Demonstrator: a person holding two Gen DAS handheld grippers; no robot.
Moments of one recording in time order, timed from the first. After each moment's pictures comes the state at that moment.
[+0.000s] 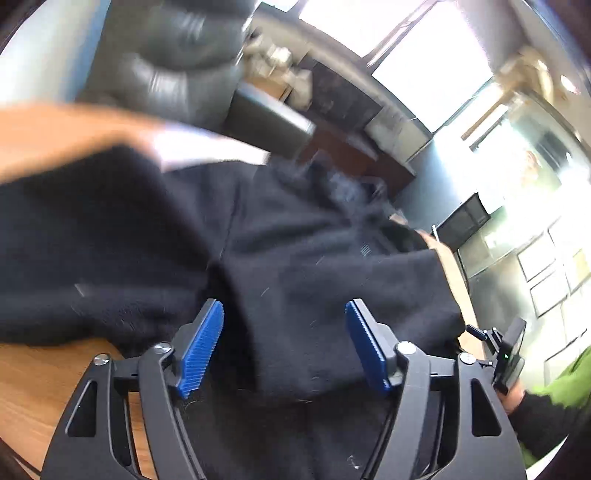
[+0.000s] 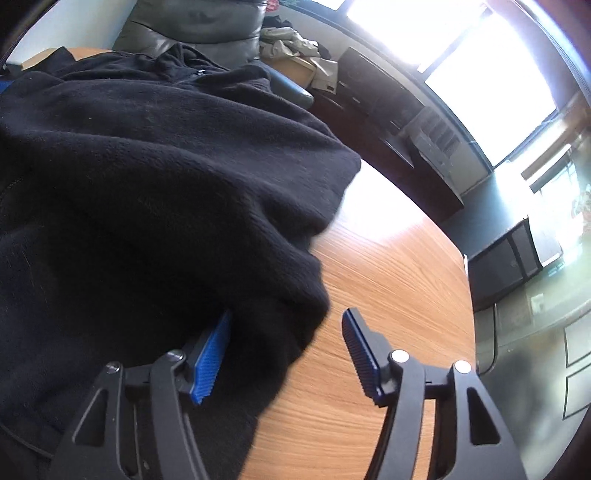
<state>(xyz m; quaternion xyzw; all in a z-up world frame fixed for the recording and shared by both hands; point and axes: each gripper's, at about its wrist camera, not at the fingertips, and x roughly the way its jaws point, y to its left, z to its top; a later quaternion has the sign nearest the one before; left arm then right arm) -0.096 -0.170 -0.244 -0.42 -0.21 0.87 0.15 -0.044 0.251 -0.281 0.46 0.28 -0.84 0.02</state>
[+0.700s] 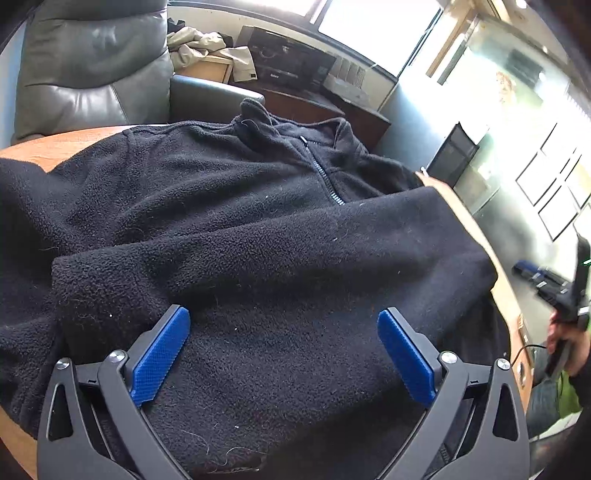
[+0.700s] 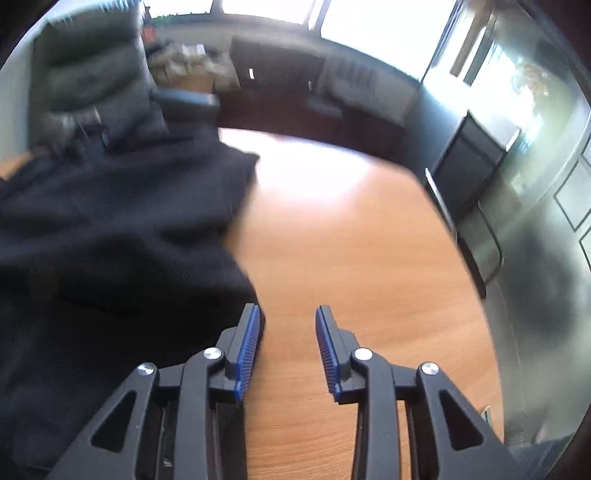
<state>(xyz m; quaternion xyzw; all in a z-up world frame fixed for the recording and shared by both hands) -0.146 -0.080 -0.317 -0.45 -0.12 0.86 0.21 -0.012 0.286 -0.194 0.42 0.09 -0.90 -0.05</state>
